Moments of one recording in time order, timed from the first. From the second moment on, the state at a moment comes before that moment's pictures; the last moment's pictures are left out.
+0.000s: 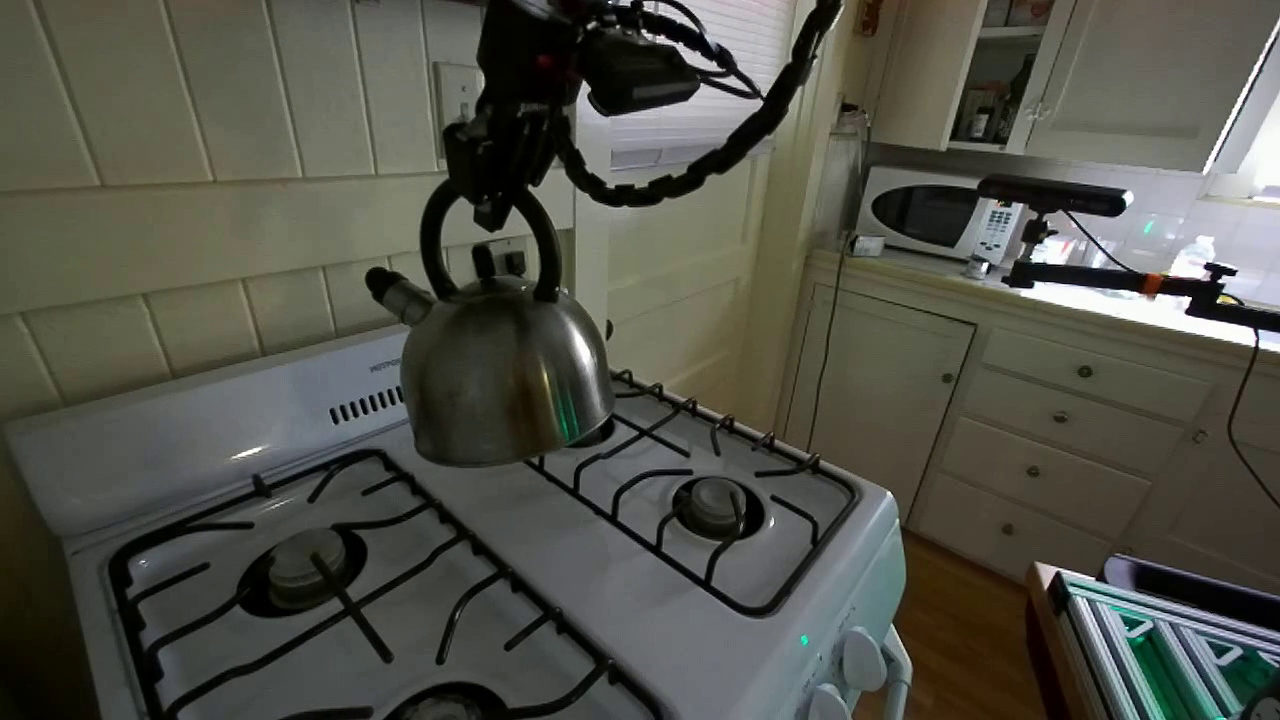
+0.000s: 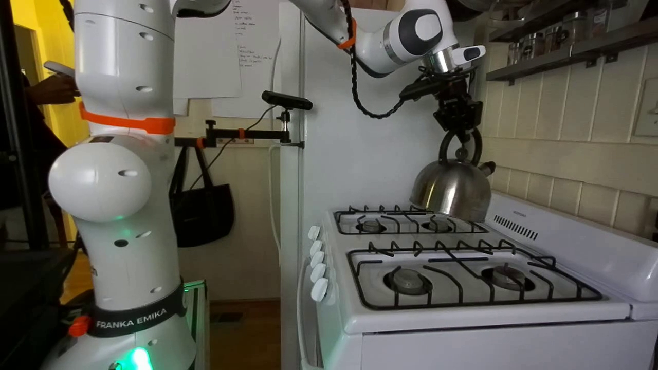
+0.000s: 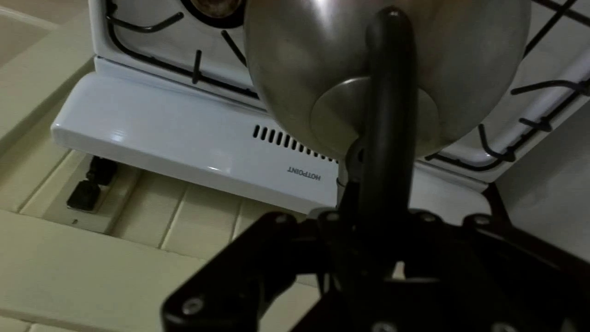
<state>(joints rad) 0.00 0.09 0.02 -1.80 -0.16 2.34 0.09</state>
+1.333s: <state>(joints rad) 0.09 0.12 0.12 -1.81 -0.10 2.49 0.01</state>
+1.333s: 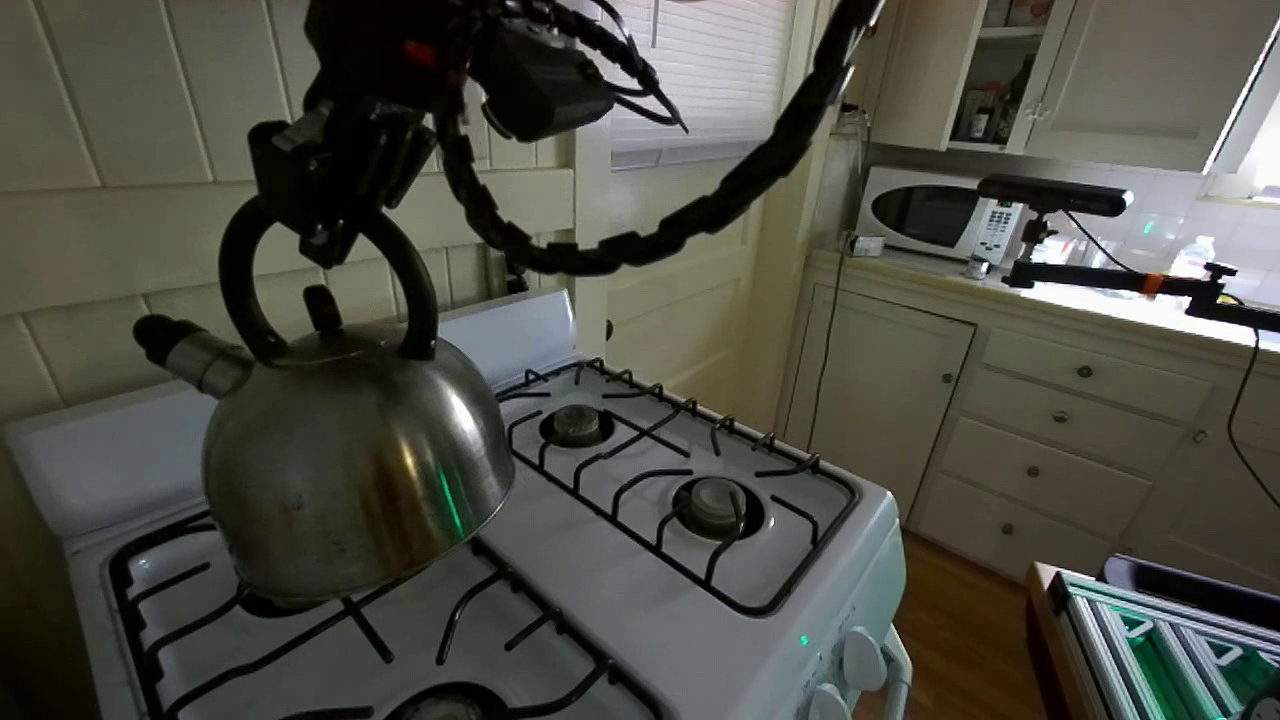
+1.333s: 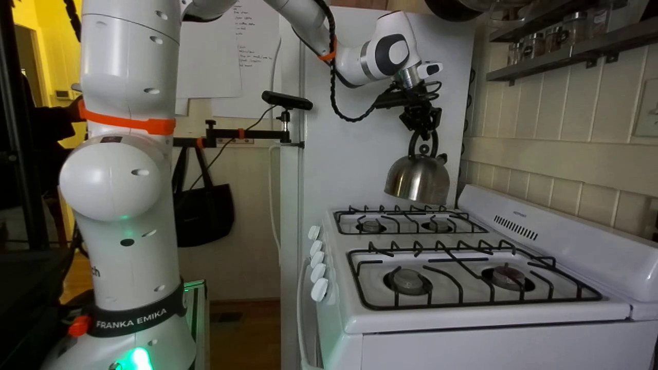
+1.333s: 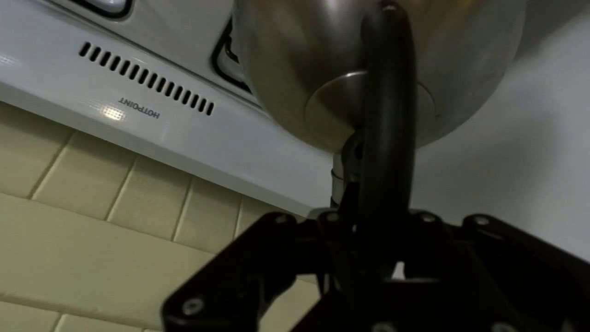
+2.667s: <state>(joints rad) 0.15 0.28 0.11 -1.77 -0.12 2.76 0.03</state>
